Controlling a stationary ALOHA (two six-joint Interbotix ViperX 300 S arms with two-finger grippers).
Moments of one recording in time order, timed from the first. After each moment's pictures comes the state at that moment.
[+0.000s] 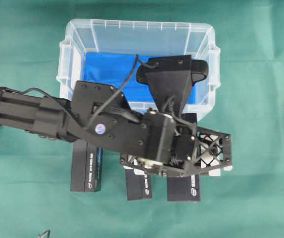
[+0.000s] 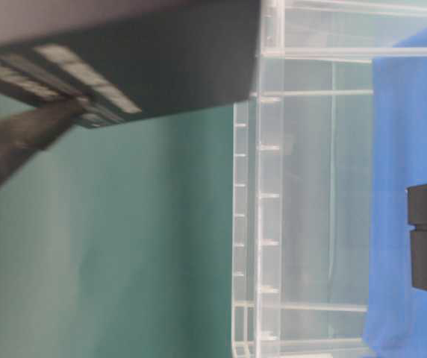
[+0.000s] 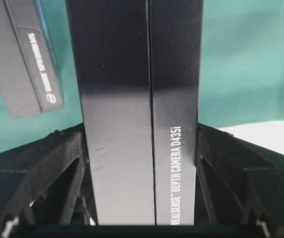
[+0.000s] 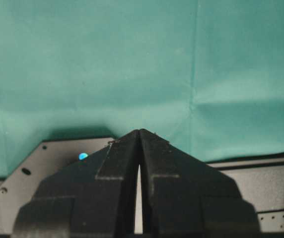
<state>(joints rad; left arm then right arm) -0.23 0.53 -0.90 0.09 1.63 -1.78 0.00 -0.70 0.51 -0.17 1.50 0.13</state>
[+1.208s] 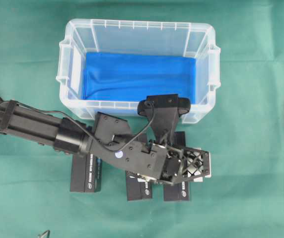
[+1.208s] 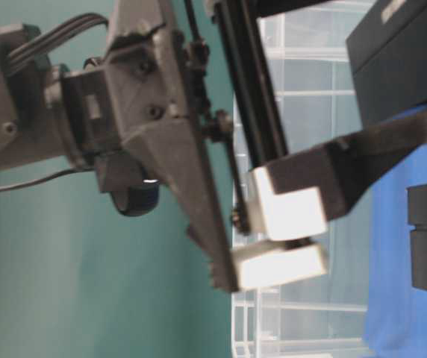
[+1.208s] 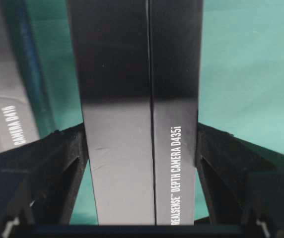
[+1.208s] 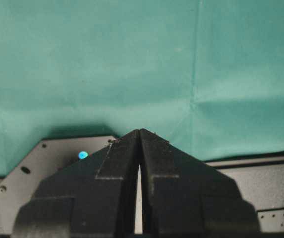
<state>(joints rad) -0.26 0.49 -0.35 0.13 1.11 -1.88 0.00 -0.69 0.52 -0.17 1.50 0.13</state>
